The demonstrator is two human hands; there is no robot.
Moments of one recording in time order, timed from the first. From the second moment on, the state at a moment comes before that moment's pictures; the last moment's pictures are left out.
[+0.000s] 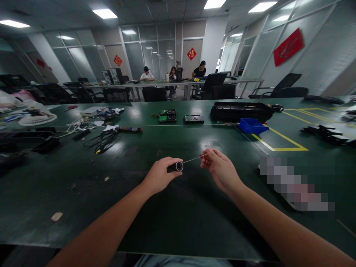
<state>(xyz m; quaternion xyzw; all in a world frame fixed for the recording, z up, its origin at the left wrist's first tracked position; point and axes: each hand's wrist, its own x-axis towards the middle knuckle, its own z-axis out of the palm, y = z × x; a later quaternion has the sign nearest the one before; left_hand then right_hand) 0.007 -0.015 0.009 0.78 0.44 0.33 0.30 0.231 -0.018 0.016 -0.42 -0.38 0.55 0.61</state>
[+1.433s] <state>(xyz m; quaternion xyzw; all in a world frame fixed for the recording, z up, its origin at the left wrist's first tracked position) 0.003 0.007 0.024 0.75 0.53 0.30 0.27 0.235 -0.035 0.030 -0.51 -0.73 0.18 0.41</state>
